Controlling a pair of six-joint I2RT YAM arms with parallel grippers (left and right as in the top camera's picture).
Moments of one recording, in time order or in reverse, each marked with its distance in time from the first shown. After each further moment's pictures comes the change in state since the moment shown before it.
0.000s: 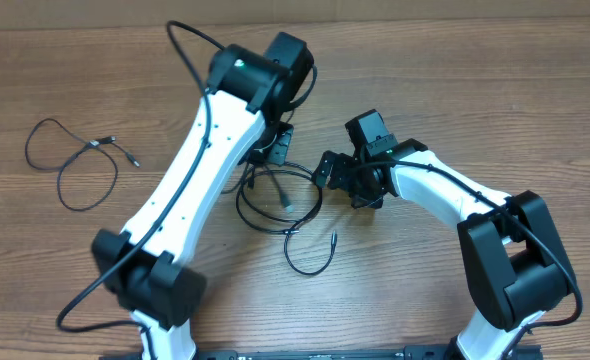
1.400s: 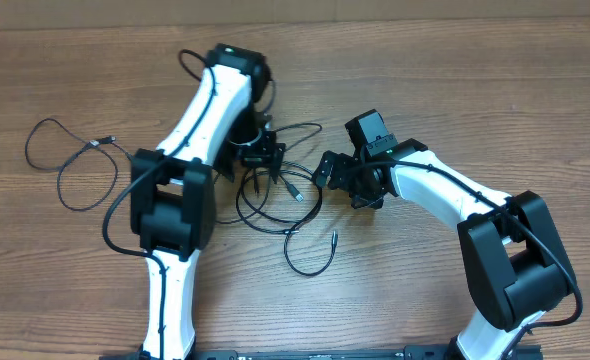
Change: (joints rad) left arm 0.225 0.371 -0.007 0.010 0.389 0.112; right arm 0.000 0.000 0.000 -0.002 0.003 0.000
